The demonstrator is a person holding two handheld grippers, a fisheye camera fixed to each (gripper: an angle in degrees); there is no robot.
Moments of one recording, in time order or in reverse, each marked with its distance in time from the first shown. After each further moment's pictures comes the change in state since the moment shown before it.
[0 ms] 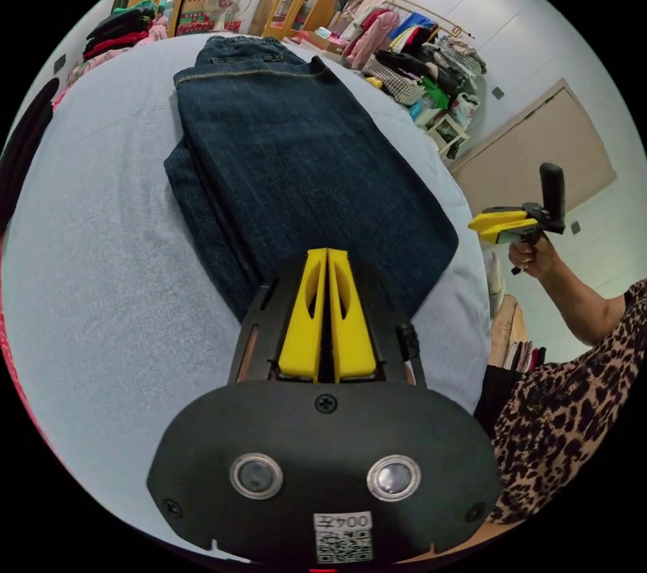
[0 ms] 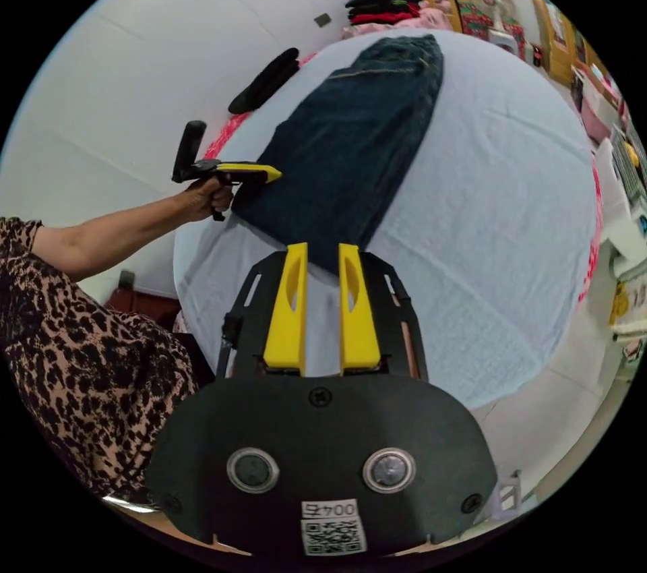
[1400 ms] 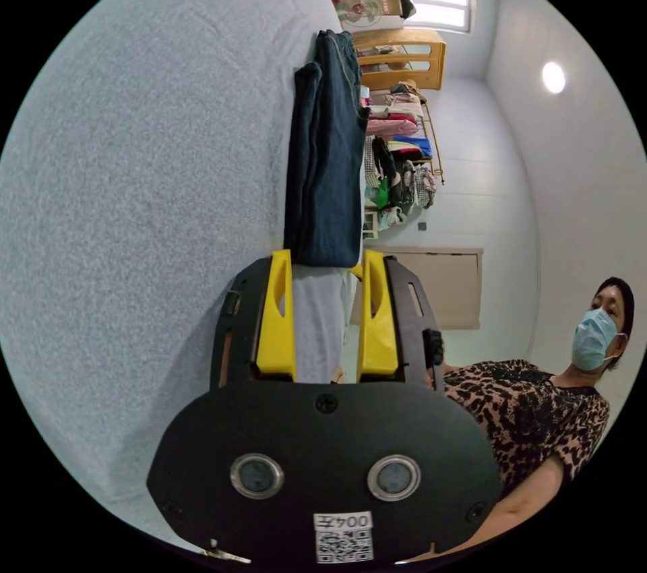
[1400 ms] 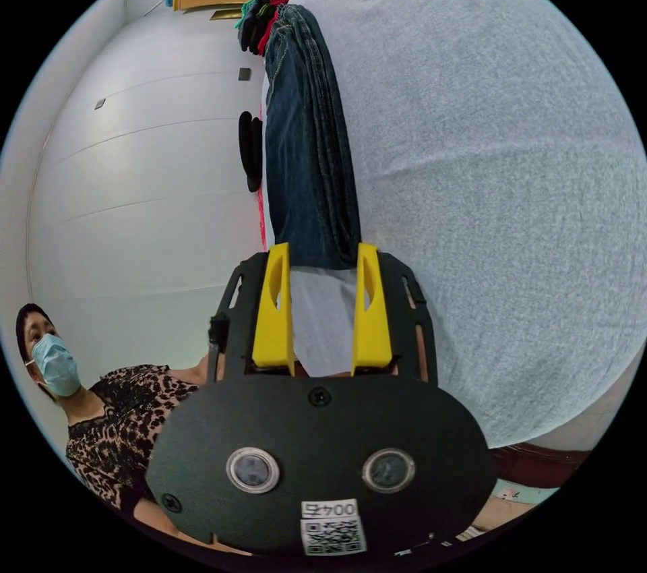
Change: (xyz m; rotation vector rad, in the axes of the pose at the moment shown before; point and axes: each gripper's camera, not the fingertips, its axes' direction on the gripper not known) left arm -0.203 0.197 -0.193 0.170 0.649 -0.616; right arm 0.136 0.043 -0.034 0.069 -0.567 0.604
